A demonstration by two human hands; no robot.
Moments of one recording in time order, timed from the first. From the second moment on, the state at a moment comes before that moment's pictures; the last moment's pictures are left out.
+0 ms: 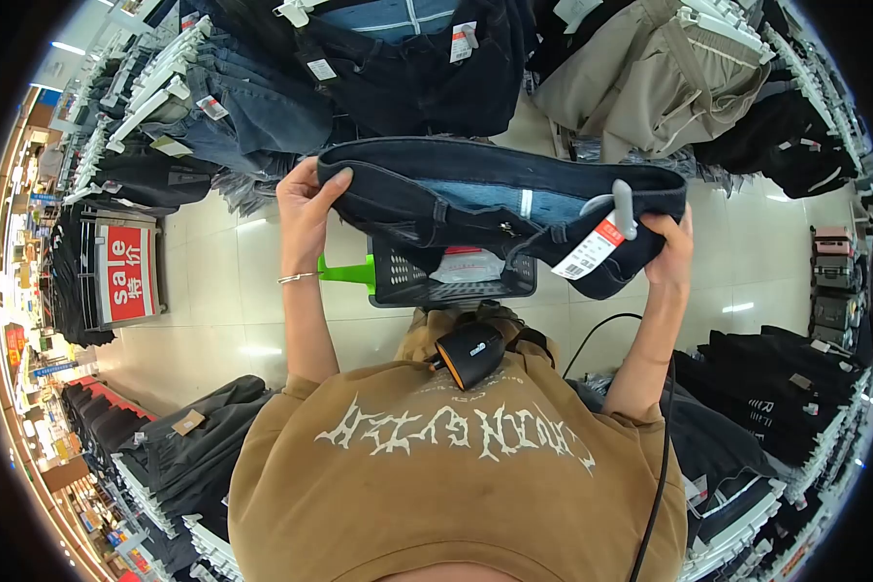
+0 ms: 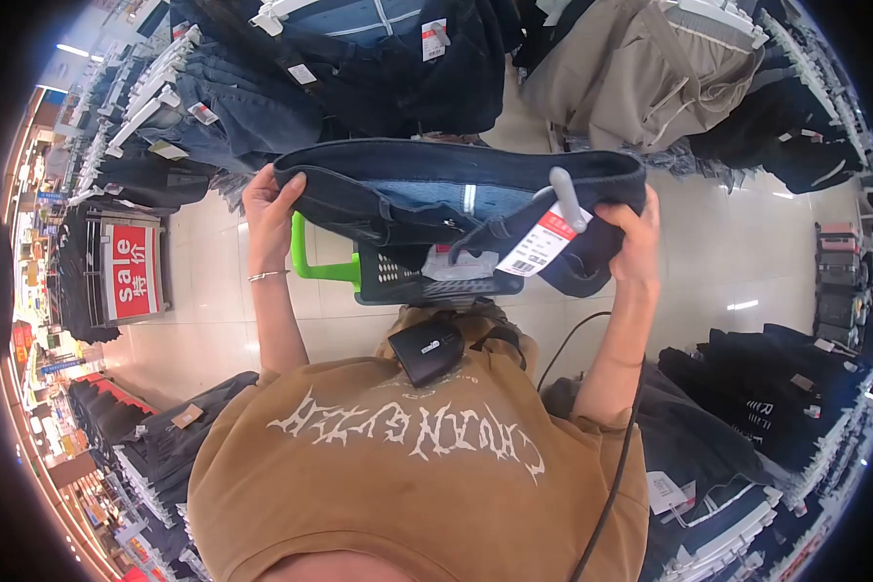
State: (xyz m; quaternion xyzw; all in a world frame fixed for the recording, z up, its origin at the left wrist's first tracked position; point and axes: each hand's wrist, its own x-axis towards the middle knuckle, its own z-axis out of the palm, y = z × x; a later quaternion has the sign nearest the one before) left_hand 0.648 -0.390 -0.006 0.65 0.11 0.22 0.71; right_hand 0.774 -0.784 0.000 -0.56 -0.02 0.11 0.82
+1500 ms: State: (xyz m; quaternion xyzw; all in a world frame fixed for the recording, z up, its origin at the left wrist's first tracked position) left_hand 0.590 -0.341 -0.104 0.91 0.07 0.01 0.42; right_hand 0.754 -0.762 -0.085 -0.91 -0.15 0.25 0.29
